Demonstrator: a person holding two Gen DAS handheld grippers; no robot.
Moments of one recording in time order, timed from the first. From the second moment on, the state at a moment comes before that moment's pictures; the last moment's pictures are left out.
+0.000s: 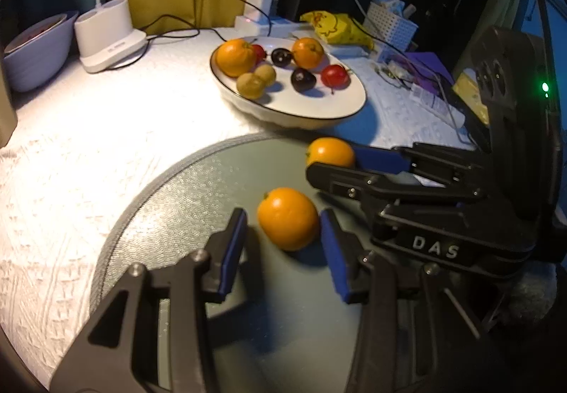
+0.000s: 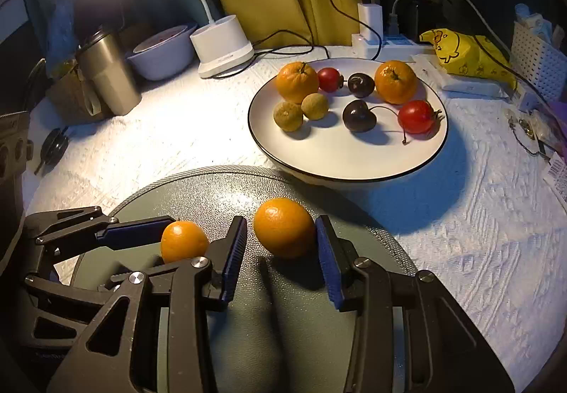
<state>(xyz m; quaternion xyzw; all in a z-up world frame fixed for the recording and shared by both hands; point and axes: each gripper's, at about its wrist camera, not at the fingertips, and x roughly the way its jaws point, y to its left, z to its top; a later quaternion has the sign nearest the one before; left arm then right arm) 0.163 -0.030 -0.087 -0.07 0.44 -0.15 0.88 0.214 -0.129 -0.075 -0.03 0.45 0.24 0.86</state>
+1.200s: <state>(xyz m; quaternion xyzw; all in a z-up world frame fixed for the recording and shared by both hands) 0.167 -0.041 -0.070 -0.03 0.40 -0.14 0.90 0.199 -0.148 -0.051 -0.03 0.42 0.24 0.87</state>
